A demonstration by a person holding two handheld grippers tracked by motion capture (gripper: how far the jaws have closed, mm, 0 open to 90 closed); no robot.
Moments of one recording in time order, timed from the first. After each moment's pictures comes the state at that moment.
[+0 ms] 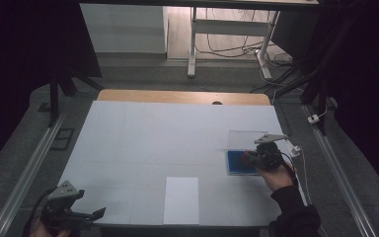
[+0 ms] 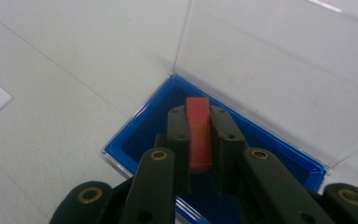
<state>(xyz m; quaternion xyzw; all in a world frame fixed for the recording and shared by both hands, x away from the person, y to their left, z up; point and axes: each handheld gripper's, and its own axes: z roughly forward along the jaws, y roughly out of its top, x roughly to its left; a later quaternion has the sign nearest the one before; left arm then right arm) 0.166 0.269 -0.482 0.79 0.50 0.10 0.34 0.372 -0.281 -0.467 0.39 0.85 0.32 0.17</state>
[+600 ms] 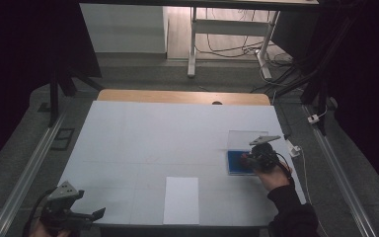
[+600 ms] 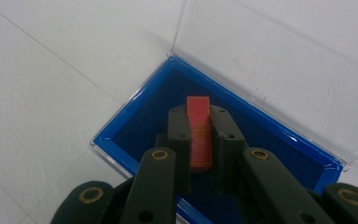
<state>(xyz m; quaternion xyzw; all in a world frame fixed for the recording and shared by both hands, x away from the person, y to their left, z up) 0.166 0.269 -0.482 0.79 0.49 0.10 0.34 0.376 -0.274 -0.479 0.39 0.86 0.29 0.17</state>
